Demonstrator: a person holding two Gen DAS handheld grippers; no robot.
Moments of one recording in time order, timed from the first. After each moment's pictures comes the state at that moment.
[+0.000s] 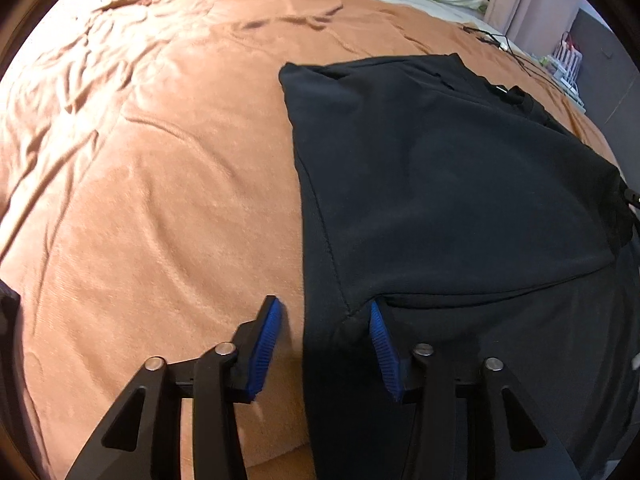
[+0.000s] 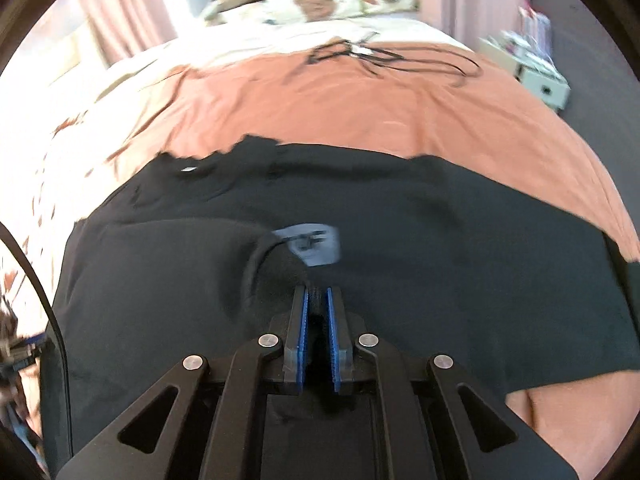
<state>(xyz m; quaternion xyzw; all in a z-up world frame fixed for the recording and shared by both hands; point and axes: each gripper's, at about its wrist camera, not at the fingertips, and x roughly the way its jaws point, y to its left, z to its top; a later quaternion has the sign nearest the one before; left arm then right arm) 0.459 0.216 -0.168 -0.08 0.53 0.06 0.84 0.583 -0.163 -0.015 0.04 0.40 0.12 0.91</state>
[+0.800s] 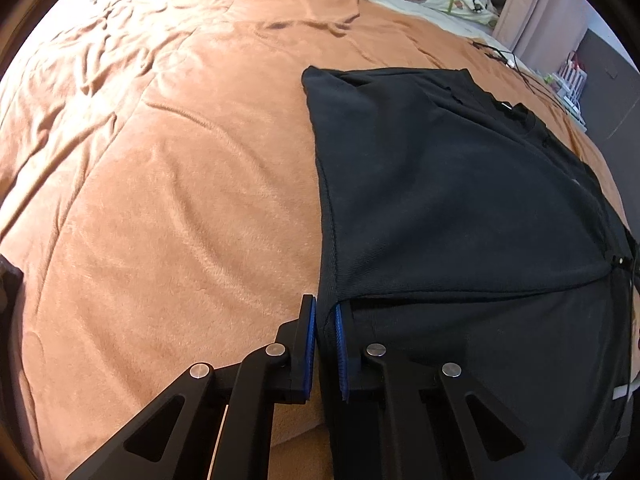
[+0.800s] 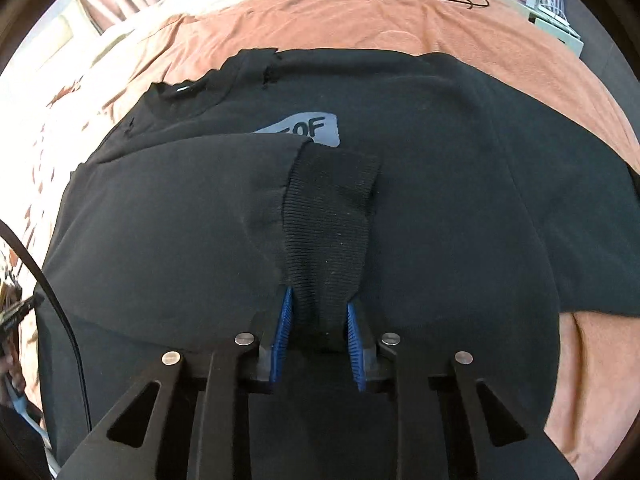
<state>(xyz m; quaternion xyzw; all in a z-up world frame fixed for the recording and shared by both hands) 0.444 0.234 -0.166 -0.12 0.52 0.07 0.84 0.569 -0.160 -0.075 0.03 0.48 0.15 0.87</state>
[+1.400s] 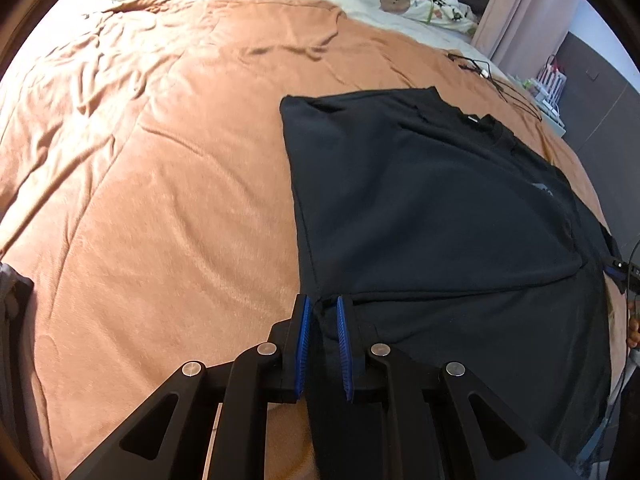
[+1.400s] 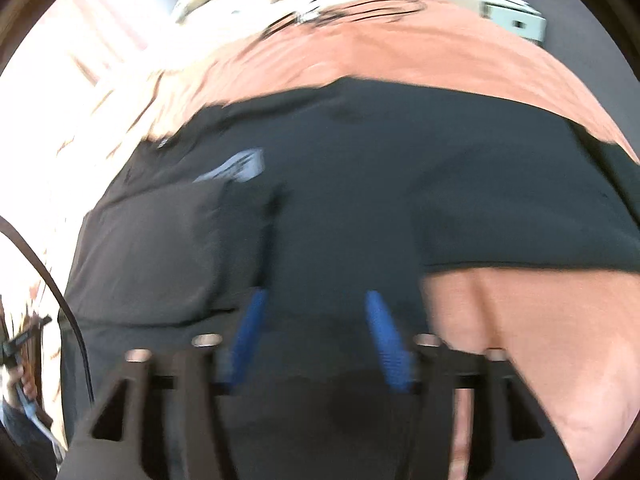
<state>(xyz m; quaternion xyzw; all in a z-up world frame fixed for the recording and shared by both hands) 0.428 0.224 -0.125 -0.12 0.50 0.04 0.86 0.538 -0.266 -0.068 0.12 0.43 0.12 0.88</state>
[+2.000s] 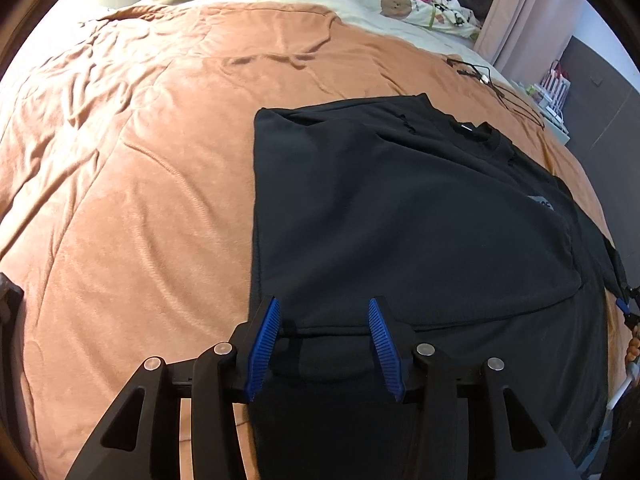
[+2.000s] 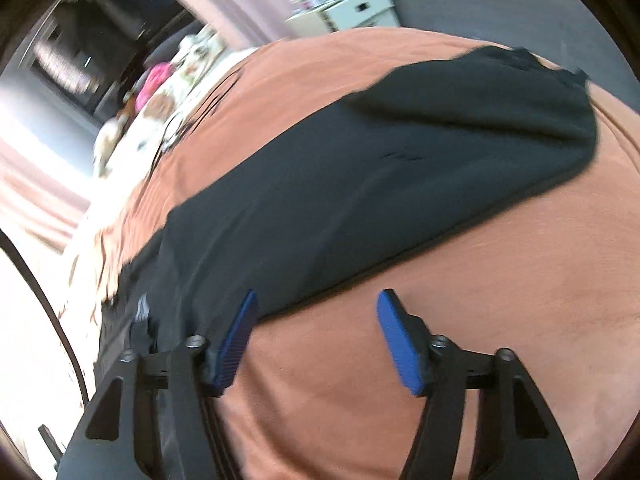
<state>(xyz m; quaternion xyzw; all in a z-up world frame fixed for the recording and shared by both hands) 0.457 0.193 -0.124 -0.12 0.49 0.05 0.86 0.487 -0.453 -0.139 0.36 0.35 0.01 0.87</state>
